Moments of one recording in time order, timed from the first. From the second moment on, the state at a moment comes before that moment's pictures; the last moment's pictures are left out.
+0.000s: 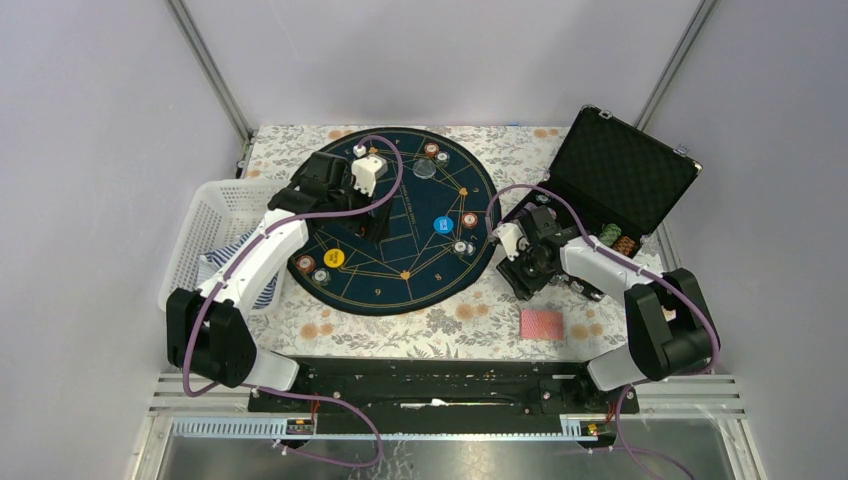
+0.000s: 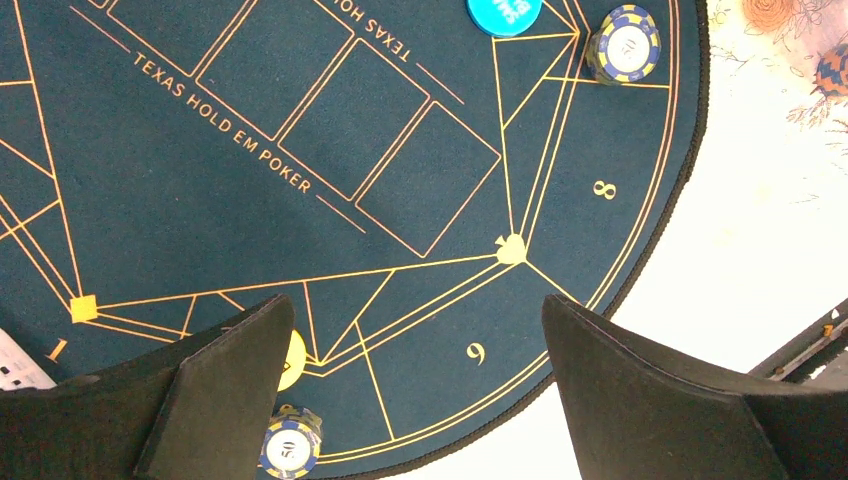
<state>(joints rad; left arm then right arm) -0.33 1.41 1.19 -0.61 0.30 0.15 0.39 1.47 0.82 -0.63 -0.17 -0.39</state>
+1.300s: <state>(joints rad) -0.11 1.43 1.23 -0.61 0.36 0.06 0.58 1.68 1.40 -0.86 -0.22 -0.33</state>
